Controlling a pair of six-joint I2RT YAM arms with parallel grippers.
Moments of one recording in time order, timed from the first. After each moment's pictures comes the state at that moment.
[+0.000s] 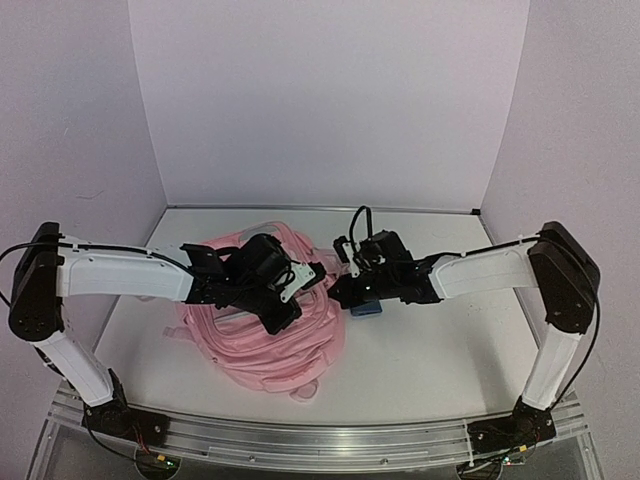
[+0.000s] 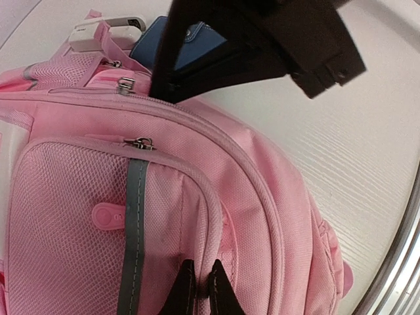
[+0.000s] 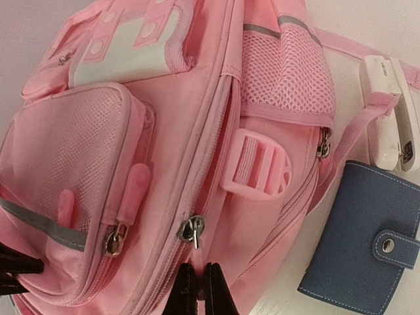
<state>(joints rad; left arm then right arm) -1.03 1.61 1.10 -0.38 -0.03 0.02 0.81 1.83 1.08 0.06 -0.12 0.37</state>
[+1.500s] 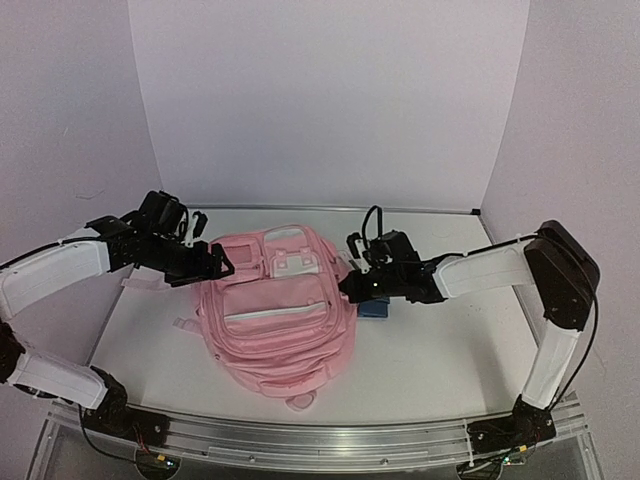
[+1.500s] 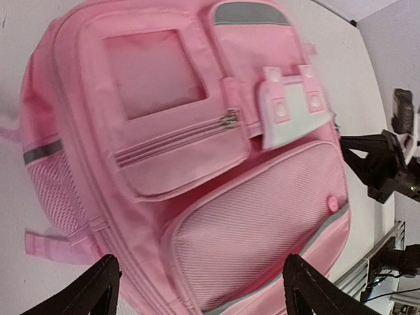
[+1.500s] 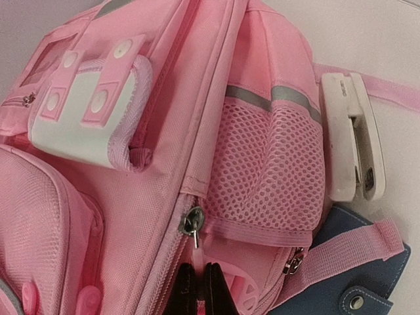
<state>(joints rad) -0.55 1.24 0.98 -0.59 0.16 -0.53 0.75 1.86 1.06 0.13 -0.07 0.37</state>
